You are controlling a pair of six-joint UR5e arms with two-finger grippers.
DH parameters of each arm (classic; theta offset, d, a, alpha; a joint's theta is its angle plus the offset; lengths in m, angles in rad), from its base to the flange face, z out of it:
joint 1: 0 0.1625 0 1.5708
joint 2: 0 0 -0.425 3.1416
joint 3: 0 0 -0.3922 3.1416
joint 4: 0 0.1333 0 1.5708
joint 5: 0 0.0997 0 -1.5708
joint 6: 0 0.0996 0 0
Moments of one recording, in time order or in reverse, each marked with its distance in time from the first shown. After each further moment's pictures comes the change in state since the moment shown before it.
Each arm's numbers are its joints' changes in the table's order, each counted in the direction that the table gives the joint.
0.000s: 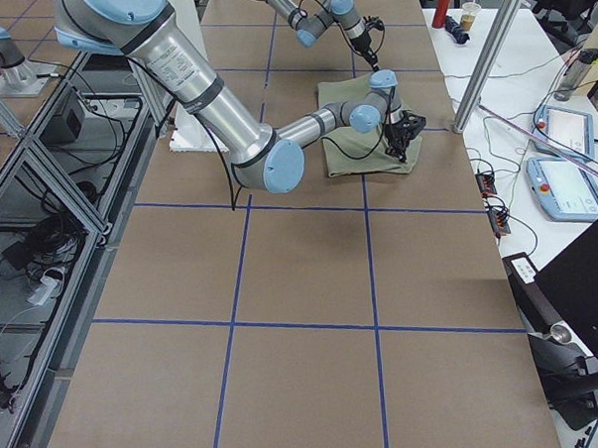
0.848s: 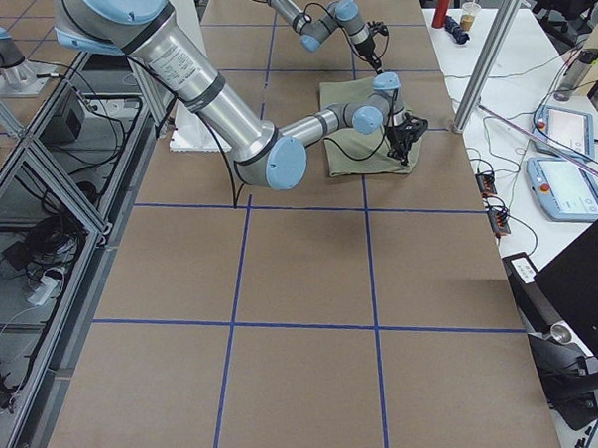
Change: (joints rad) left arm -0.001 -0.048 -0.088 -0.026 0.006 0.026; right arm 0.000 0.013 0.036 0.002 -0.006 -0.004
